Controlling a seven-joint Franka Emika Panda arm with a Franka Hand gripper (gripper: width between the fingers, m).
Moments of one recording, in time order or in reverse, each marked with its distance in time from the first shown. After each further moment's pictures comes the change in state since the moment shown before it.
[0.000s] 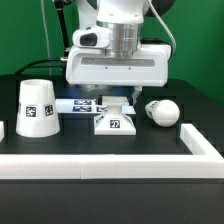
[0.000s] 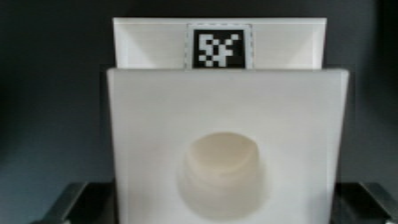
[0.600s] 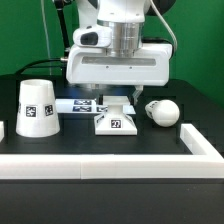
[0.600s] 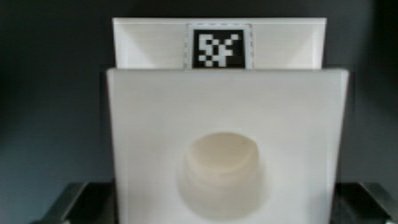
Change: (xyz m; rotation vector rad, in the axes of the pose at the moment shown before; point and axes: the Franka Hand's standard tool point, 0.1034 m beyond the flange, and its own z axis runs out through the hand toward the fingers) arm 0.020 -0.006 -0.006 0.001 0.015 -0.020
